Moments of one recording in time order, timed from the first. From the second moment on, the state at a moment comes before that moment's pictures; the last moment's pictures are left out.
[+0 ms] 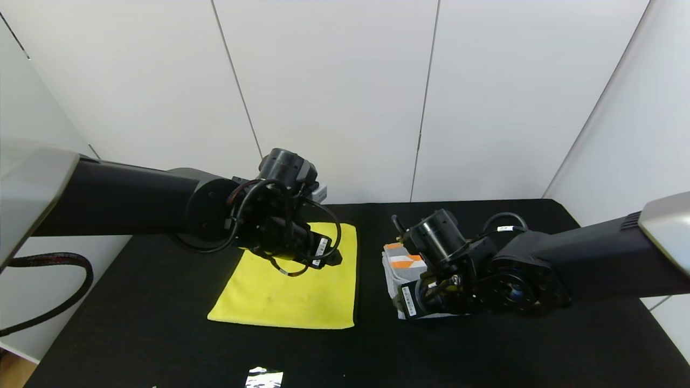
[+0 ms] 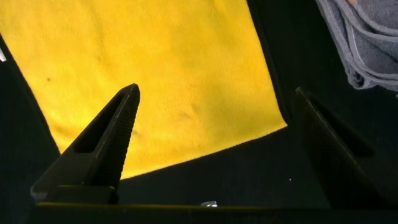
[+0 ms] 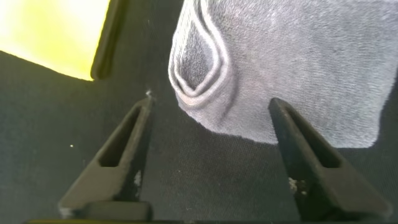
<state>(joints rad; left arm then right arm) -0.49 1.99 -1.44 0.29 0.13 -0.04 0.69 2.07 -1.28 0.12 -0.20 0.33</state>
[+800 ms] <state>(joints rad) -0.49 1.99 -1.44 0.29 0.13 -0.04 0.63 2.05 -1.29 0.14 -0.27 0.34</state>
